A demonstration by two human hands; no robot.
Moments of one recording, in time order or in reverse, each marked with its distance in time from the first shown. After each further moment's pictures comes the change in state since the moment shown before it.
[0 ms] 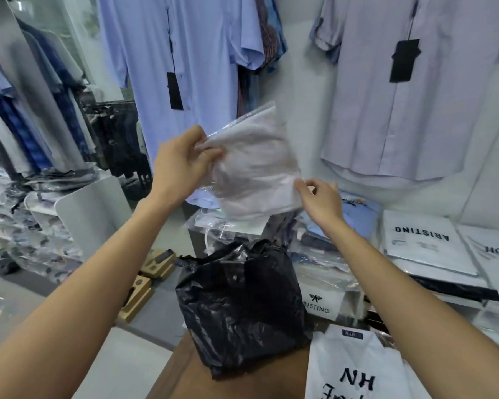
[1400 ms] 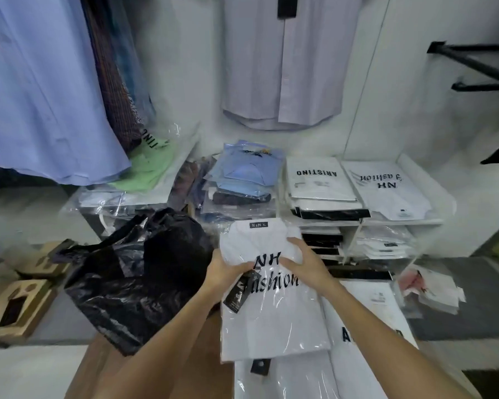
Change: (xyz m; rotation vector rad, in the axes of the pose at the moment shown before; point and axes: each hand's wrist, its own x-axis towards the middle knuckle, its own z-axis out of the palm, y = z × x) left_hand -0.261 -0.010 0.293 -0.541 -0.811 -0.926; right_hand -0.163 0.231 -0.092 -0.045 -0.206 0.443
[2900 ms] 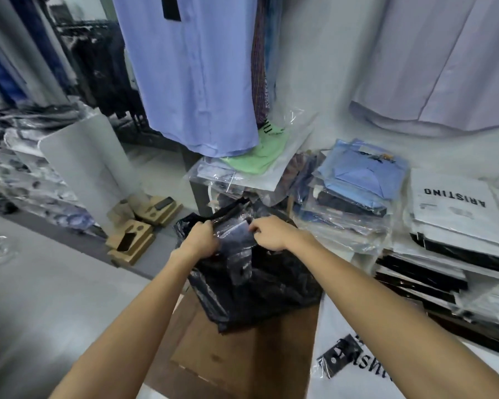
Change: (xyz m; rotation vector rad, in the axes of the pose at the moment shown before) left_hand -0.015 -0.008 -0.254 0.786 0.331 -0.103; right_hand 0.061 -0.222 0.216 -0.744 -0.583 -0.458
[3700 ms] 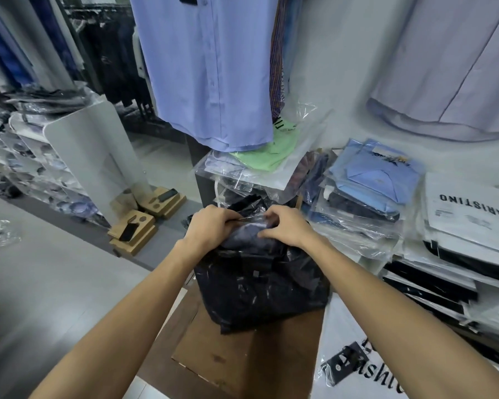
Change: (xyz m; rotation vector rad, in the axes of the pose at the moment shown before) left_hand 0.001 0.006 -0.019 0.121 0.276 0.410; right_hand 0.026 0.032 0.009 0.277 0.251 -0.026
